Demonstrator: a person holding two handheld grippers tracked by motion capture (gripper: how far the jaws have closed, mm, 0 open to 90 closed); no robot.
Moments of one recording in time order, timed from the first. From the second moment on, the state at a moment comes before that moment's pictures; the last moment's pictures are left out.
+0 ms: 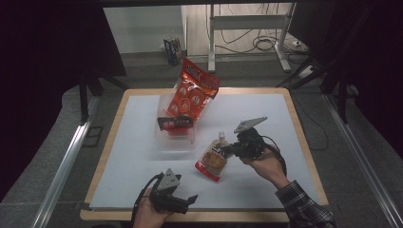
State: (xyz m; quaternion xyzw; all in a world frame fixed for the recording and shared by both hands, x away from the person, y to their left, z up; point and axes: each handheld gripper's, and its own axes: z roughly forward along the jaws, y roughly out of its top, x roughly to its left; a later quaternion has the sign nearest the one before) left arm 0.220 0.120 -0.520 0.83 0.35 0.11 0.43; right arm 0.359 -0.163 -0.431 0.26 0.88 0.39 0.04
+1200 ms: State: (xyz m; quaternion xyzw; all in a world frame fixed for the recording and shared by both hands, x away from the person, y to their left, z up) left arm 0.220 0.156 -0.519 0.82 0.38 0.13 0.41; right arm 0.400 -0.062 -0.378 0.16 0.90 0.38 0.16
